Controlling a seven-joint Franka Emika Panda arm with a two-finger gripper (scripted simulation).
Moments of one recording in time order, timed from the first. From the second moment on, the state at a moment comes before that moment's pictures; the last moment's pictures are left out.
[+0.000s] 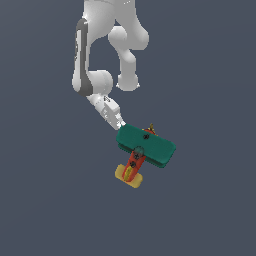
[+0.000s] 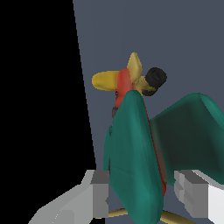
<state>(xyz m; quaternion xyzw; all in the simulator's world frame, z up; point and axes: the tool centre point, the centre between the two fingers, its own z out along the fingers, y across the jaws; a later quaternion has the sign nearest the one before) -0.072 -0.022 0.146 -0.69 0.38 -0.22 0.58</state>
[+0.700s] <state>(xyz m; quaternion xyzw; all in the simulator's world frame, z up) -0.058 -0.010 0.142 -0.69 0.38 -0.22 0.58</state>
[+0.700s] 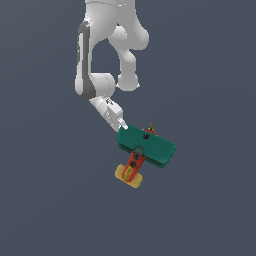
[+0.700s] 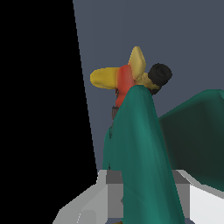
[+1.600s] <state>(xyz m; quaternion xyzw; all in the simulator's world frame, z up) -0.046 -0.039 0.168 -0.69 0.38 -0.22 0.58</state>
